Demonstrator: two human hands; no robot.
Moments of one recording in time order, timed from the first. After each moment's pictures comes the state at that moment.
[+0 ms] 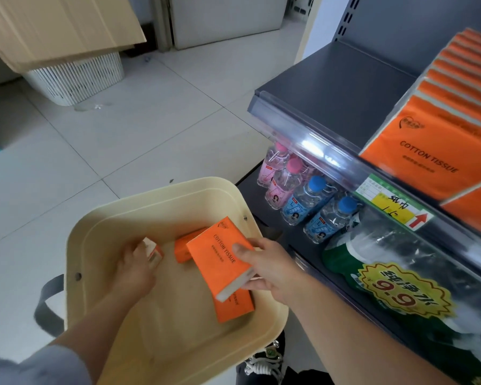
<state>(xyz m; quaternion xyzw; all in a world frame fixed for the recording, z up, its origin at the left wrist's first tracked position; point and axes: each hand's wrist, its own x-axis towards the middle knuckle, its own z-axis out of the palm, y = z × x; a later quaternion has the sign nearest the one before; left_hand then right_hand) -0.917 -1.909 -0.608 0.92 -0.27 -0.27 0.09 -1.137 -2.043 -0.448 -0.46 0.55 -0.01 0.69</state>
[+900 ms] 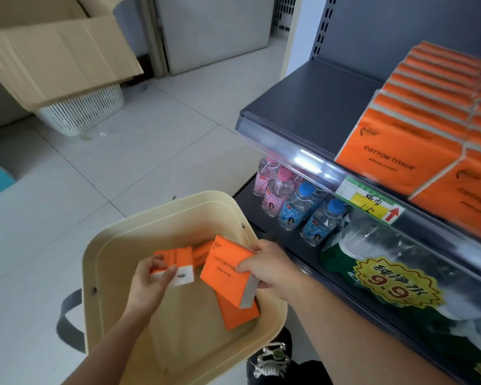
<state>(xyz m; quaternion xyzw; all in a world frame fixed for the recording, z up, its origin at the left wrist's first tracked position) -0.957 -1.900 -0.546 0.80 -0.19 -0.30 0.49 -1.141 -2.043 -0.430 -0.58 0.56 0.03 0.59</state>
